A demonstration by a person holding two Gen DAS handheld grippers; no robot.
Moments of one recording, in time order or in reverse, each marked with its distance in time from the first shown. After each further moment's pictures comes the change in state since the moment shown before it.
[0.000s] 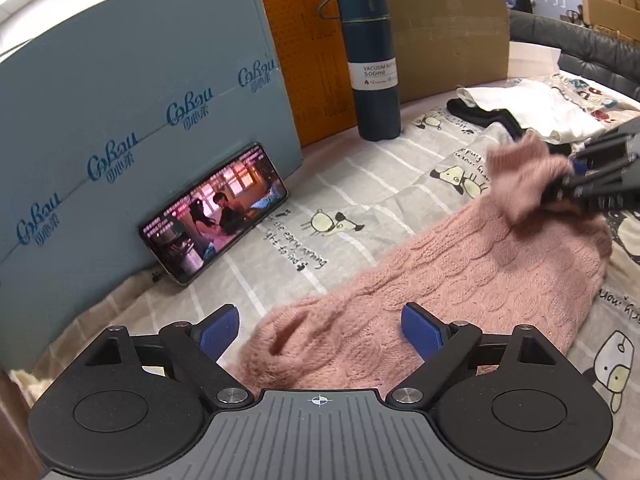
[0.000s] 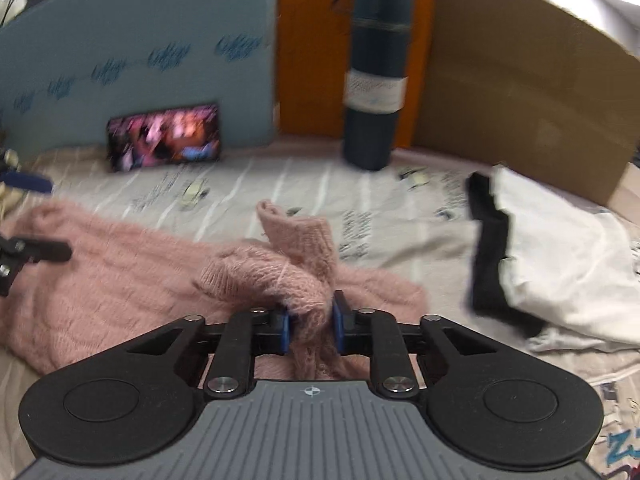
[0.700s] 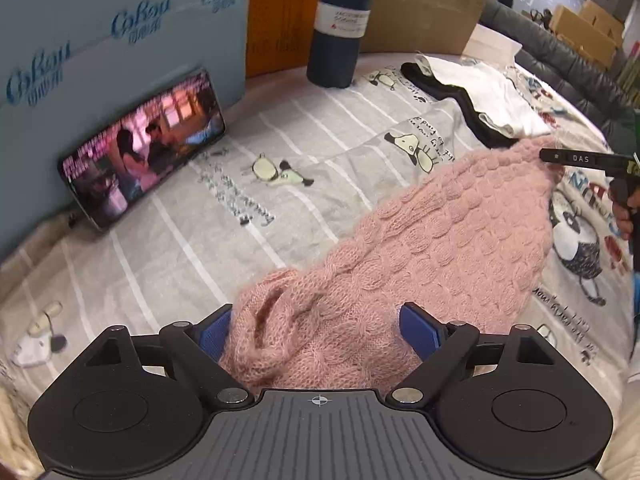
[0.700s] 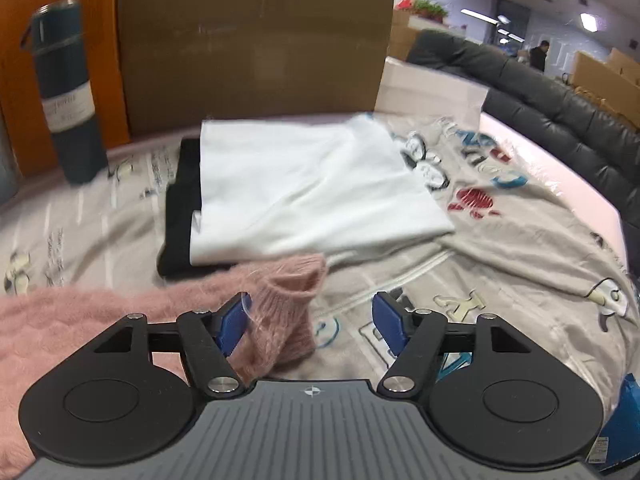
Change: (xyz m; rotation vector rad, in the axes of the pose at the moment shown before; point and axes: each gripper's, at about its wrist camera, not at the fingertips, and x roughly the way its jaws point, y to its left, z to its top) left arm 0.032 0.039 0.010 -0.147 0.211 -0.350; right arm -0.030 -0.108 -0.030 0.369 0.049 -0.515
